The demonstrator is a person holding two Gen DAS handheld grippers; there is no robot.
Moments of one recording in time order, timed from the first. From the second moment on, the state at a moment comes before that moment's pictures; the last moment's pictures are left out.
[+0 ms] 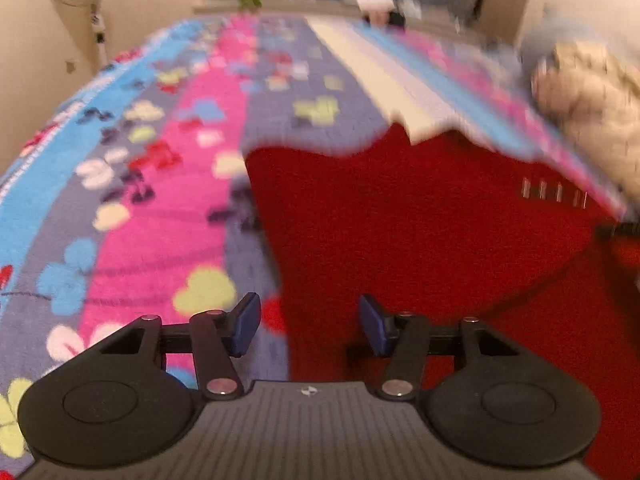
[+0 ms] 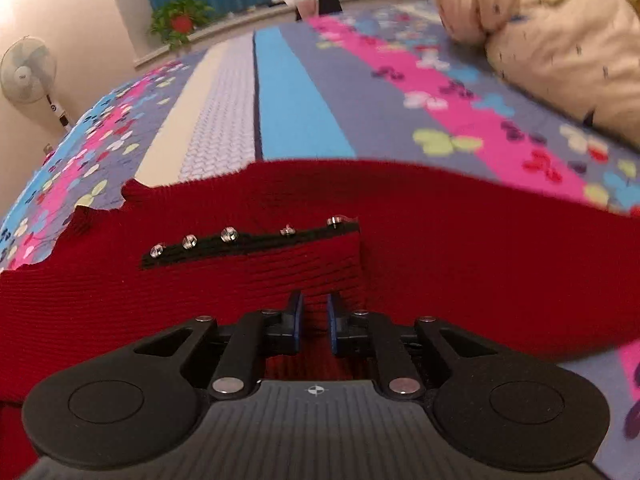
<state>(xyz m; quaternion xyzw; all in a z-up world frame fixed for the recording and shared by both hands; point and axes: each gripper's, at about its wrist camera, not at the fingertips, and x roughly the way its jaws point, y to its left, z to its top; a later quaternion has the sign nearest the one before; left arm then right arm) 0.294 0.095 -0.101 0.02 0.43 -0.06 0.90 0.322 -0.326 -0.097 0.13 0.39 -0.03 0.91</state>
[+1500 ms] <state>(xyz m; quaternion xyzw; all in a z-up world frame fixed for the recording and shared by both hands) 0.053 0.000 -0.117 0.10 0.47 -0.10 0.87 0.186 -0.614 -0.144 0.39 0.31 -0.23 0.84</state>
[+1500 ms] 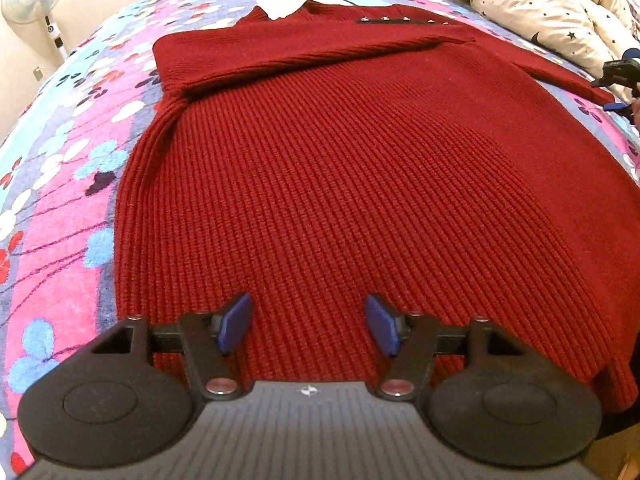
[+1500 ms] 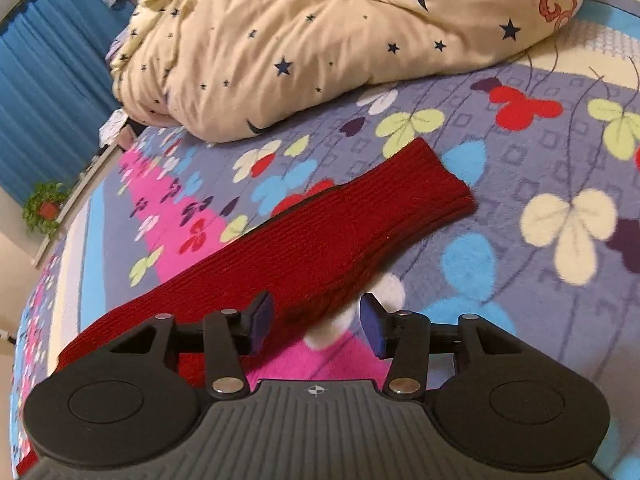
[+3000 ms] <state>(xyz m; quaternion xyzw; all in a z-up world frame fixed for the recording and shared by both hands) 0.073 0.031 -0.078 0.01 0.46 -0.07 0.89 0.269 -0.184 0.021 -0.08 0.09 0.08 0.99</state>
